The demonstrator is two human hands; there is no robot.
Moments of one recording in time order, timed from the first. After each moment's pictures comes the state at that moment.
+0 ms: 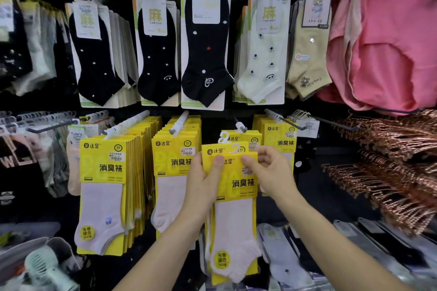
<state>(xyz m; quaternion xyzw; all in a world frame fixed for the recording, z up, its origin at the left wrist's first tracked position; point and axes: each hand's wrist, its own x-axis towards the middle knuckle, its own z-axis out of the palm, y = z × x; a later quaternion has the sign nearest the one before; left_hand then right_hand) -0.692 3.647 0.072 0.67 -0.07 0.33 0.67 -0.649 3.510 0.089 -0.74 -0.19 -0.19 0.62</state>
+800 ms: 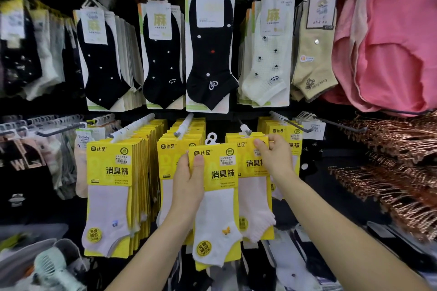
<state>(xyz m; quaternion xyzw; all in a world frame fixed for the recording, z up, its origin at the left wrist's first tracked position) -0.695 3.675 0.075 0.68 -0.02 0.38 0.63 -0.589 3.519 0.102 -0.74 -0.08 -0.20 0.64</state>
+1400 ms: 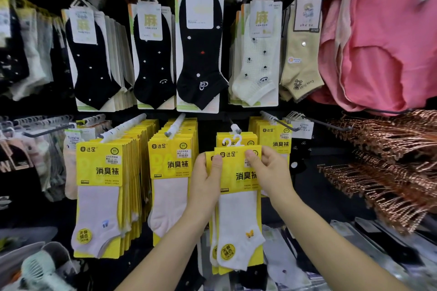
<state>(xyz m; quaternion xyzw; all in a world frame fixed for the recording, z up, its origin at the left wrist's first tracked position) -0.692 3.633 0.078 0.69 -0.05 0.34 0.64 -0.653 3.506 0.094 -0.70 -0.18 -0.19 0.66</state>
